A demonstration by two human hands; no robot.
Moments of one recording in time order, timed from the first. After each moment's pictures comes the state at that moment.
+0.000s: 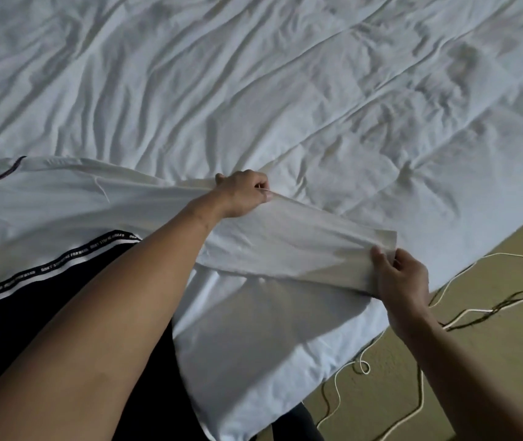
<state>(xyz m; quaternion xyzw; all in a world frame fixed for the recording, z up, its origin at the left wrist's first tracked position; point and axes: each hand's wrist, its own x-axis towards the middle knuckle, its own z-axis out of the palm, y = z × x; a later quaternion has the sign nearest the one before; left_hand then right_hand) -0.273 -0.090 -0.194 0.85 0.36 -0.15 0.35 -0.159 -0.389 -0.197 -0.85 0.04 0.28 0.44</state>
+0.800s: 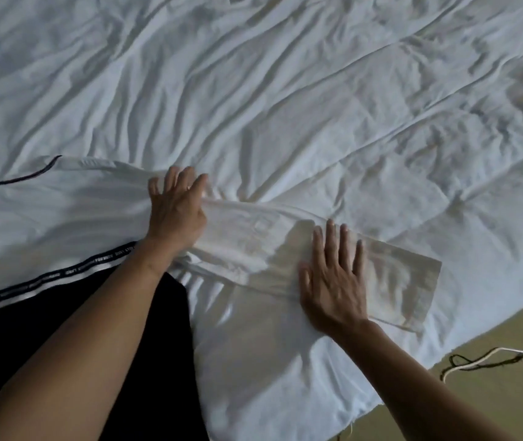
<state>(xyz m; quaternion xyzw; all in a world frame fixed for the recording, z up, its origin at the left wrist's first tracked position) -0.410 -0.025 -0.222 0.90 0.43 -0.02 0.07 -0.233 -0.284 -0.241 -0.86 -0.50 0.13 0.06</state>
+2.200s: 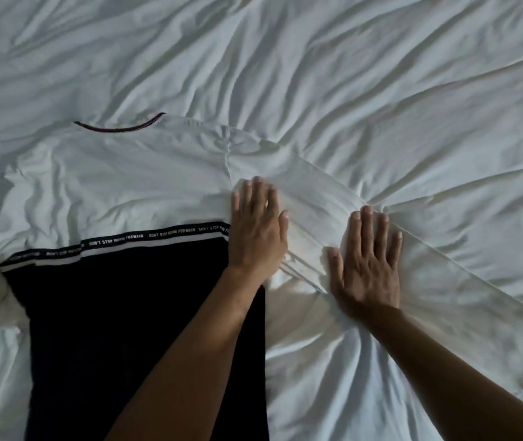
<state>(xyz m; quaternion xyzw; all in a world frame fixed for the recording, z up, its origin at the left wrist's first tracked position) -0.451 -0.063 -0.264 0.84 0.53 -0.02 0.10 -0.277 -0.192 -0.290 -0.81 -0.57 0.14 0.04</state>
